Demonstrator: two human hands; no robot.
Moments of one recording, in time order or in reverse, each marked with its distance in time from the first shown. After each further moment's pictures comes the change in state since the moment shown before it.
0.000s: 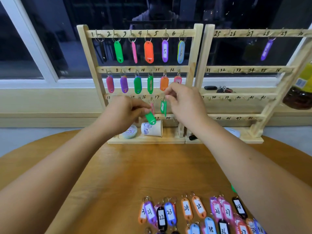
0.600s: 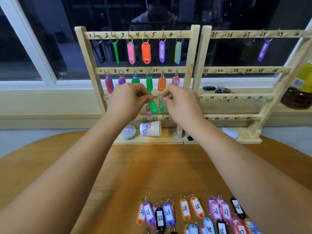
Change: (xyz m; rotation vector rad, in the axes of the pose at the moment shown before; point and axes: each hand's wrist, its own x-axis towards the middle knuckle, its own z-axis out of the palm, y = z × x) left_hand 0.035 0.020 0.008 0.054 0.242 -0.100; right_hand -0.003 -0.005 0.001 -0.060 -0.002 -0.011
